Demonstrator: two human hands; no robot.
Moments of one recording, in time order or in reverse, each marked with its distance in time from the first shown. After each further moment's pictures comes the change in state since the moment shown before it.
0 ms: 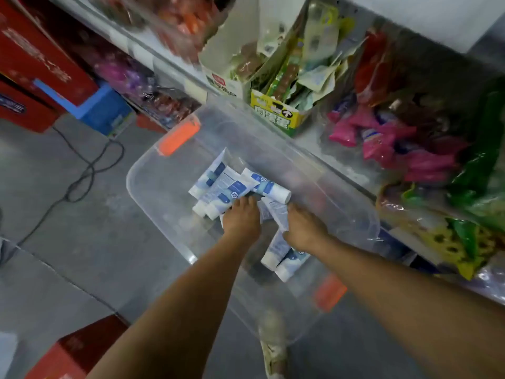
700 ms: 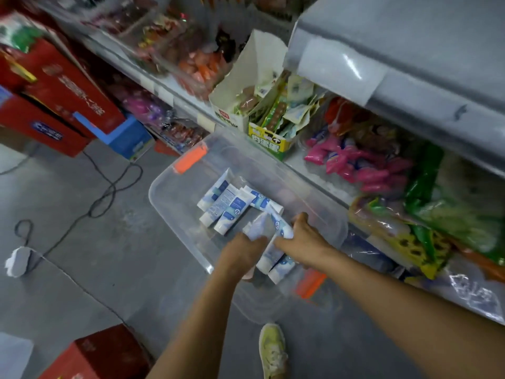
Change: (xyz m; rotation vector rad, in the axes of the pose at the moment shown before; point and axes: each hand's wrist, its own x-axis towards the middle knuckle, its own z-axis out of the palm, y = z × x) left_hand -0.124 0.025 -0.051 -0.902 -0.123 -0.293; right_hand -0.089 -0.003 -0.045 0.474 -0.015 0.045
